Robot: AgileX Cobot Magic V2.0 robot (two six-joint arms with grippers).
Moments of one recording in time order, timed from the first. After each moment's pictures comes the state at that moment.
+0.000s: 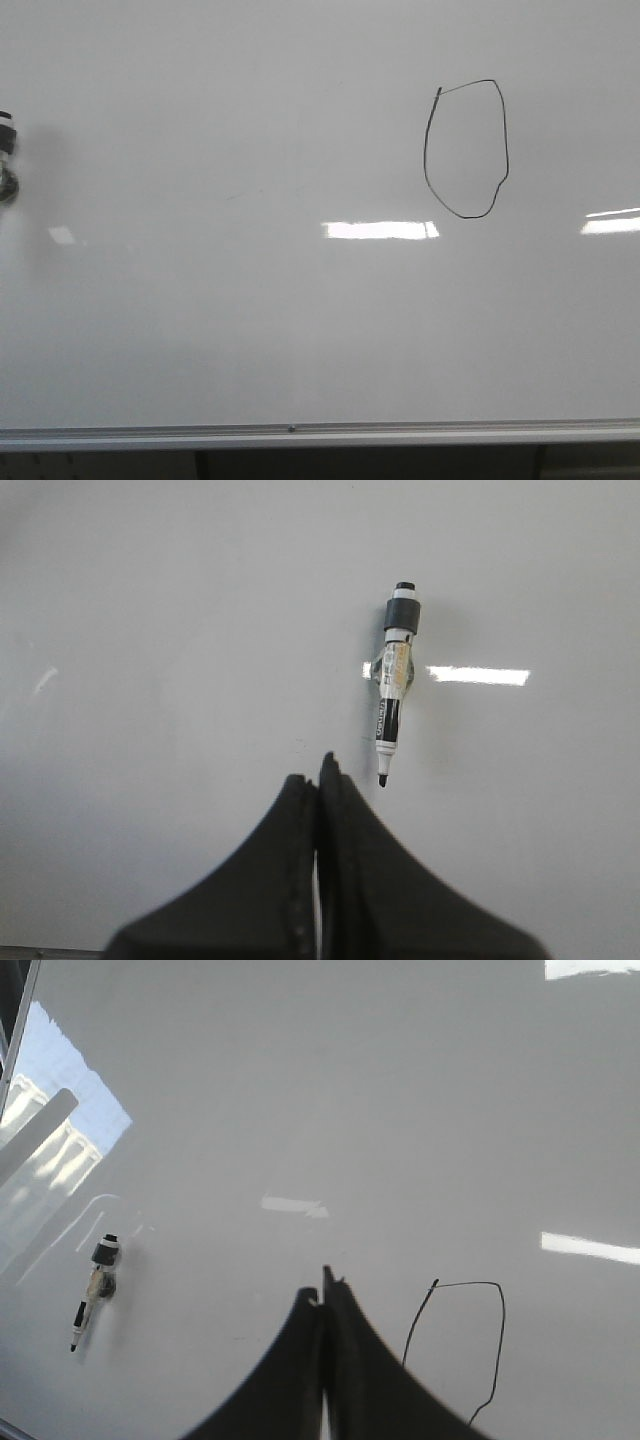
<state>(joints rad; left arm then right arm) 0.03 0.00 0.01 0.00 0.19 -0.06 0.26 0.41 -0.47 1.16 0.21 -1.03</state>
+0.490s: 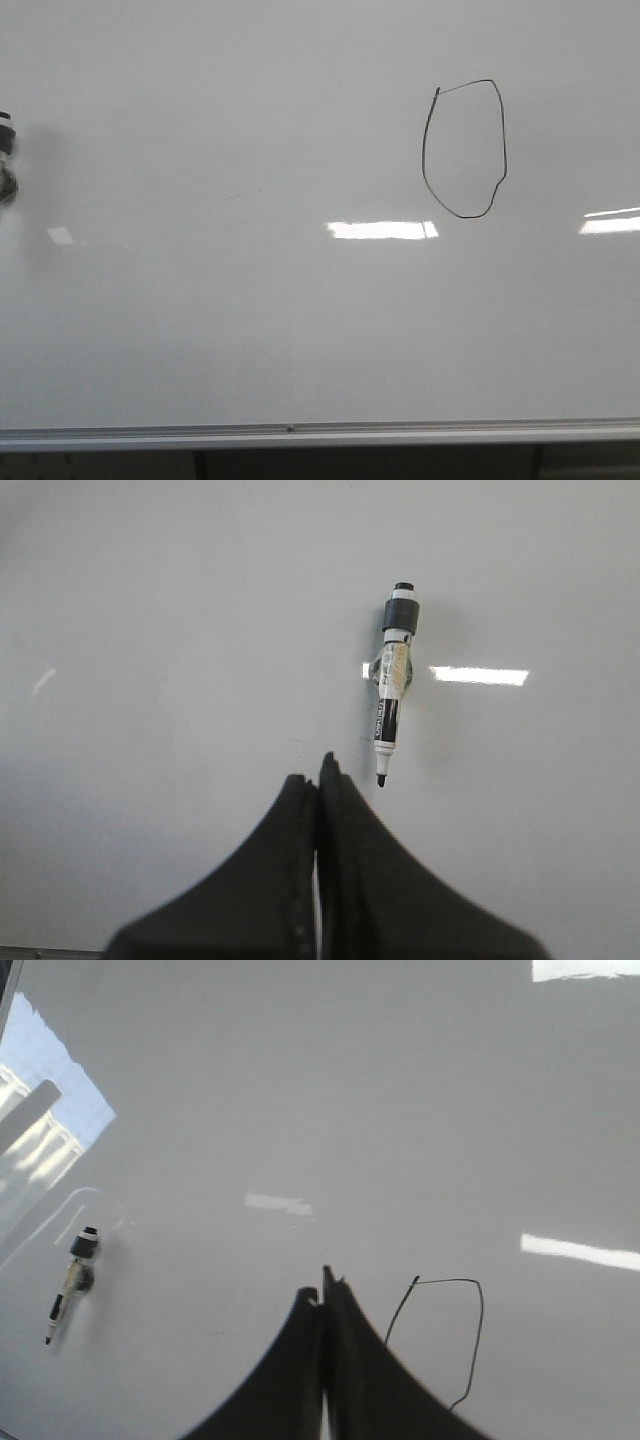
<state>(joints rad) 0.03 0.00 0.01 0.00 0.19 -0.06 0.26 0.40 -0.46 1.09 0.19 -1.03</state>
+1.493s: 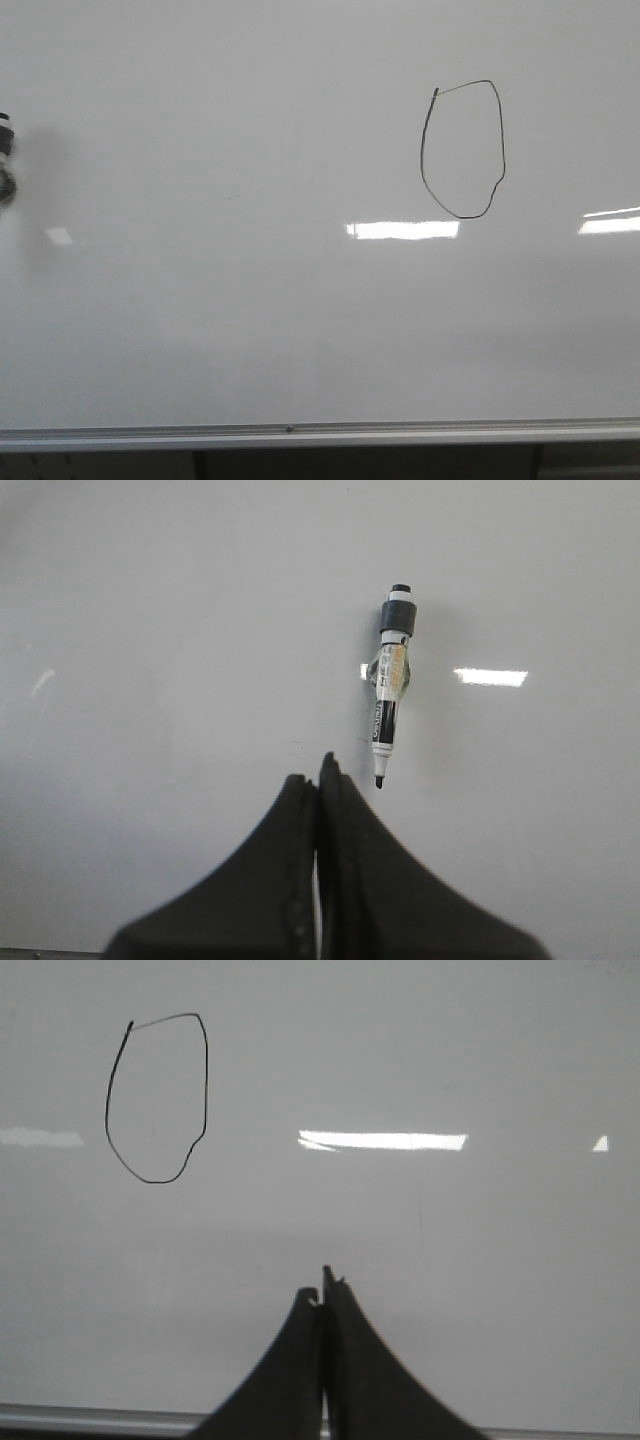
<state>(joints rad) 0.03 0.00 0.01 0.00 0.19 -0.06 0.01 -0.01 0.03 0.13 0.17 -0.09</state>
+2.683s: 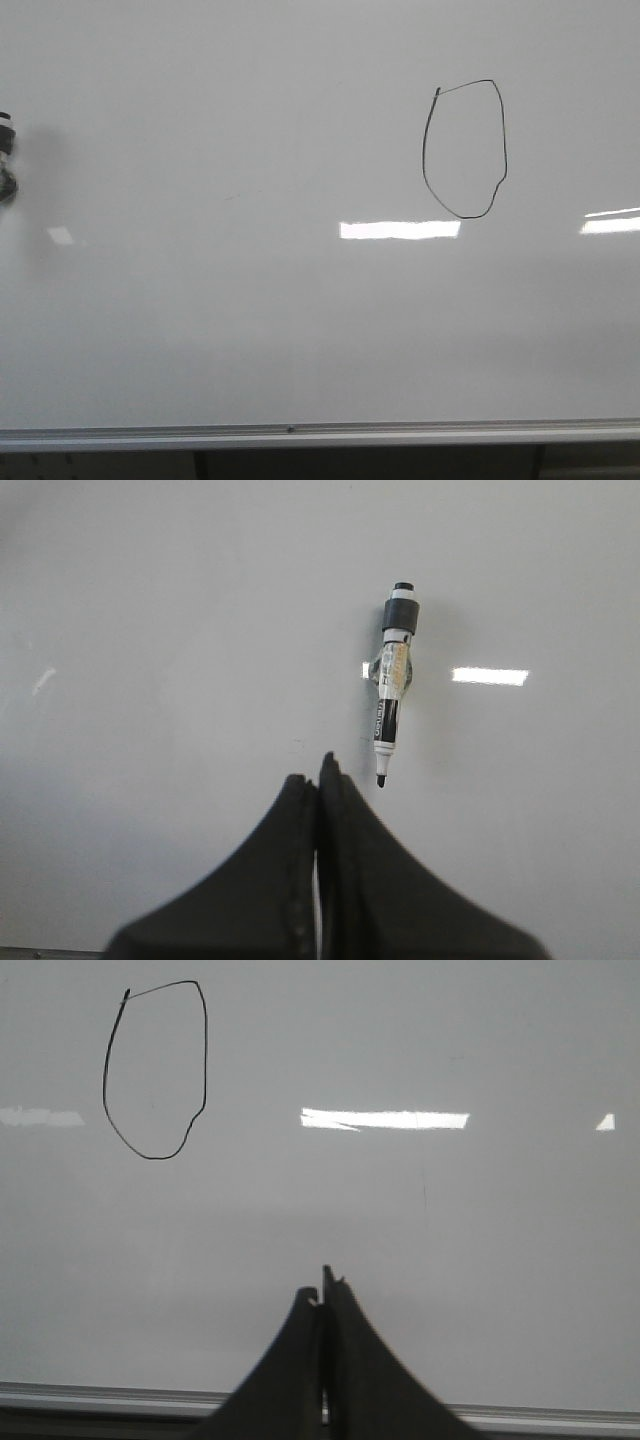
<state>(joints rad) 0.03 0.00 0.01 0.00 0.19 -0.06 0.01 -0.01 0.03 0.13 0.20 -0.08</state>
